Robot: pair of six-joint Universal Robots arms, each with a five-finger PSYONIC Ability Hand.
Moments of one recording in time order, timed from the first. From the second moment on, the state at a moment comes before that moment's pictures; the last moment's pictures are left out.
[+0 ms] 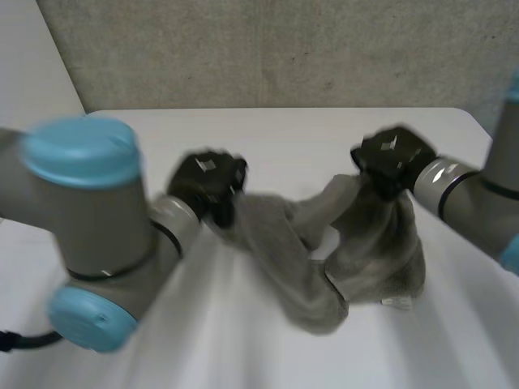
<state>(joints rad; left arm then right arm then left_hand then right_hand) 4.06 -1.97 -1.36 3.10 -1.65 3.23 1.91 -1.19 1.30 0.19 1.34 2.54 1.42 1.46 1.54 1.51 1.48 1.29 1.29 1.32 1.33 1.16</state>
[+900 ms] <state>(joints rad) 4.28 -1.43 -2.08 3.14 -1.41 3.68 1.82 -1.30 1.39 0.34 1.12 2.58 0.32 0.33 0.31 0.32 0.30 0.23 0.24 0.24 0.25 0.06</state>
